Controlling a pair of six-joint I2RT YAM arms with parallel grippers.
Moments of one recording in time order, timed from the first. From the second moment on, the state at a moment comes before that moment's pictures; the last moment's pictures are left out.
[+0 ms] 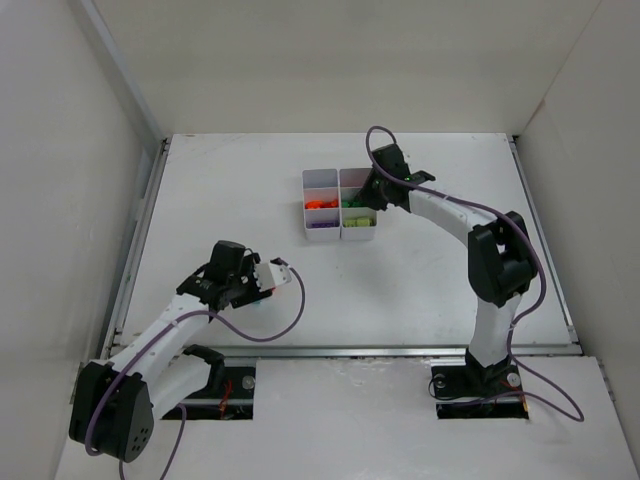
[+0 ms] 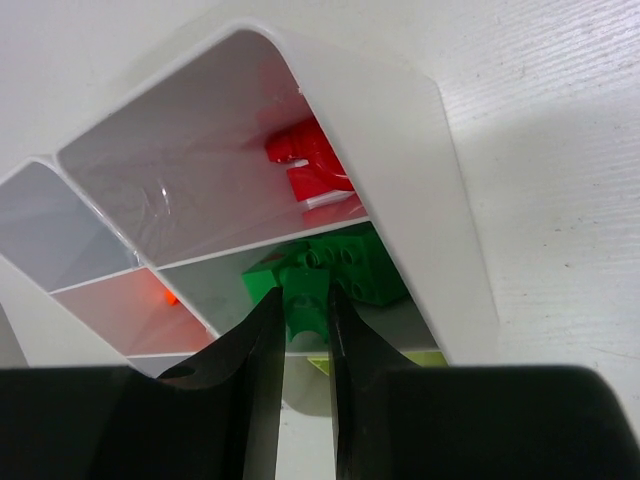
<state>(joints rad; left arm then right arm) -0.35 0.95 0.48 -0.47 0.08 0.94 0.47 1.92 1.50 -0.38 0.07 0.89</state>
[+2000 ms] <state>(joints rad) -0.35 0.82 0.73 -0.22 0.50 0.79 0.63 1.67 1.52 -0.26 -0.87 0.07</state>
